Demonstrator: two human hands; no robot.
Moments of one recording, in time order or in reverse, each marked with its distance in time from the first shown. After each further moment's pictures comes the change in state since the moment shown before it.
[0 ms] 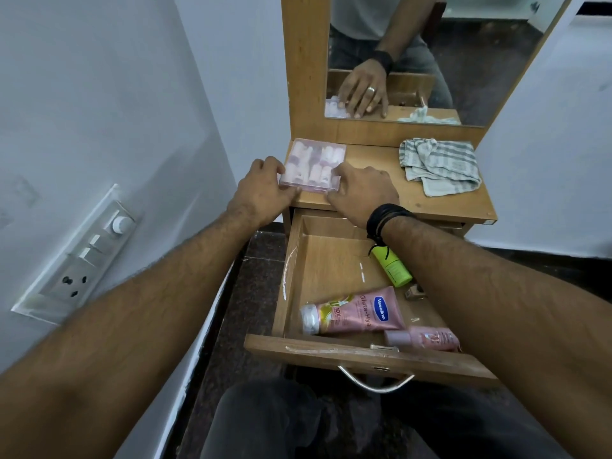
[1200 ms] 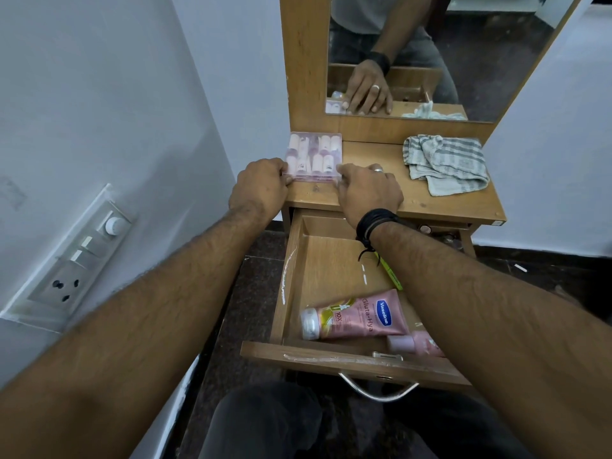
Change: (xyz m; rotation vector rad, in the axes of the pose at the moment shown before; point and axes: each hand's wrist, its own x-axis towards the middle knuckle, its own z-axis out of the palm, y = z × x) left_hand 0.007 0.012 0.003 0.050 0.118 -0.064; right_hand -0.001 -0.007 0.010 0.023 0.161 0.144
